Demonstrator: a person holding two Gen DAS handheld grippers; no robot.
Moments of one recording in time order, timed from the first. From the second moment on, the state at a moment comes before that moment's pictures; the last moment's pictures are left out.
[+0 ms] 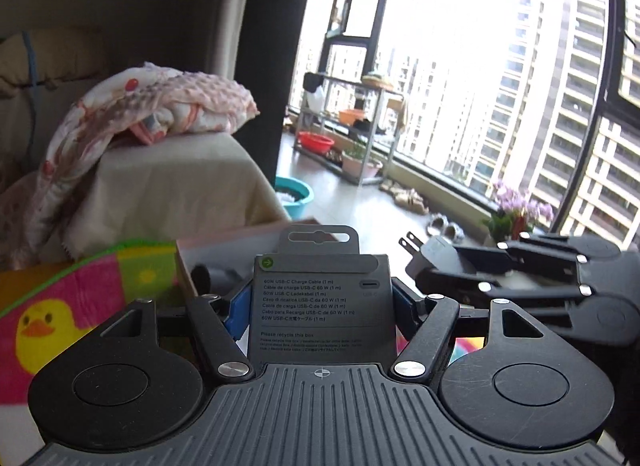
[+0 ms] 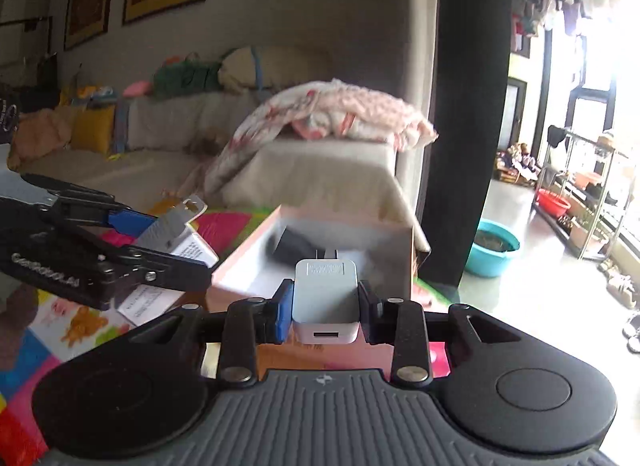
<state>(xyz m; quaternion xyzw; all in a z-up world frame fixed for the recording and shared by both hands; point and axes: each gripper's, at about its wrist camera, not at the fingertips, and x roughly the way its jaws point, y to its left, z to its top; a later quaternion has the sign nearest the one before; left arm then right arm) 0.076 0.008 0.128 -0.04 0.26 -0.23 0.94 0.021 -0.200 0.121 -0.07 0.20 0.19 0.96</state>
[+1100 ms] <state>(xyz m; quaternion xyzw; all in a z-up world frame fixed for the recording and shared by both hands) 0.078 0.151 0.014 -0.21 0.35 0.06 0.91 0.000 -0.195 0.006 0.01 0.32 0.17 0.93</state>
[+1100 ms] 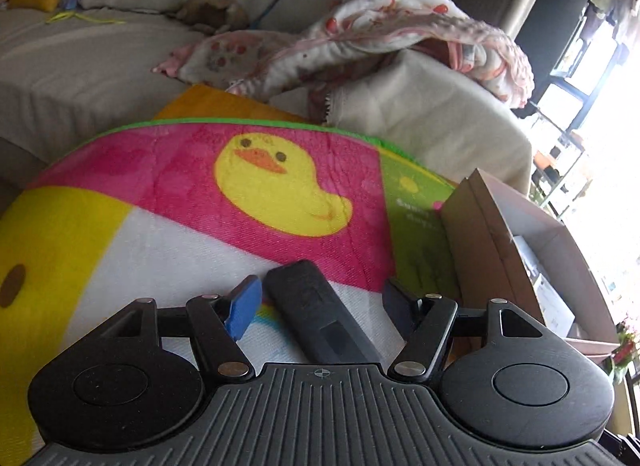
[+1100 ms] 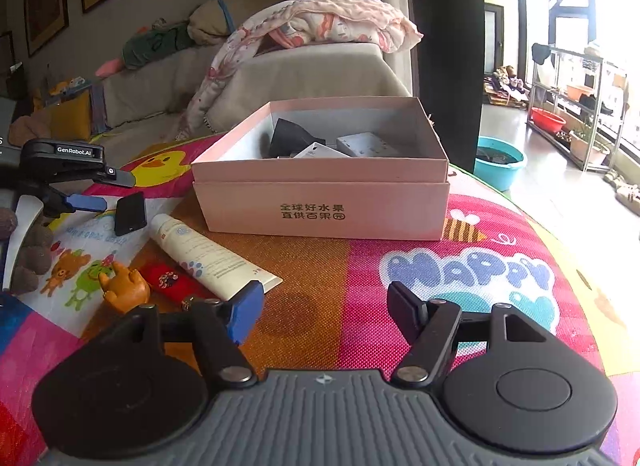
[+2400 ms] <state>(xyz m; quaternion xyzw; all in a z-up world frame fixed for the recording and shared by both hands) -0.039 0.085 0.019 -0.12 0.33 -0.17 0.92 0.018 -0.179 0.016 -0.06 0.36 0.22 0.90</state>
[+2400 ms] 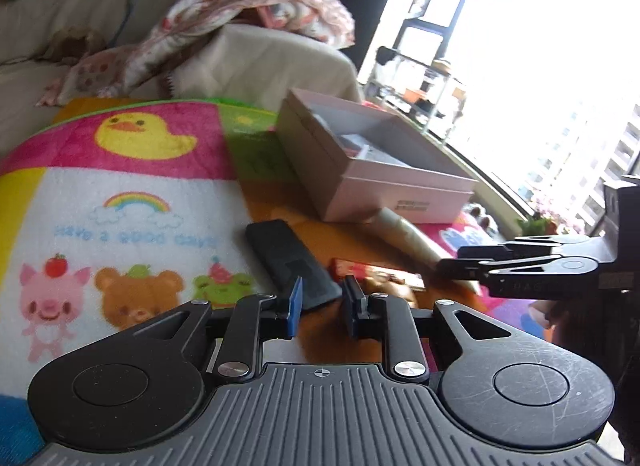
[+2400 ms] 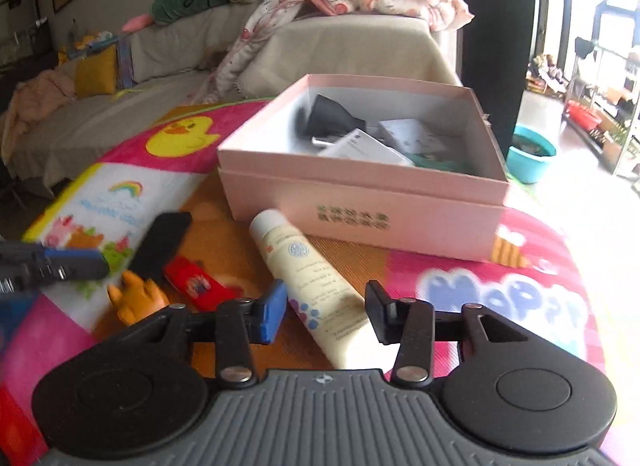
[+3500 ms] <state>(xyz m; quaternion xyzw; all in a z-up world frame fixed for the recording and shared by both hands) 0.023 0.027 0.007 -0.03 0.36 -0.09 0.93 0.010 -0.205 0.001 -0.01 0.35 0.20 0.92</state>
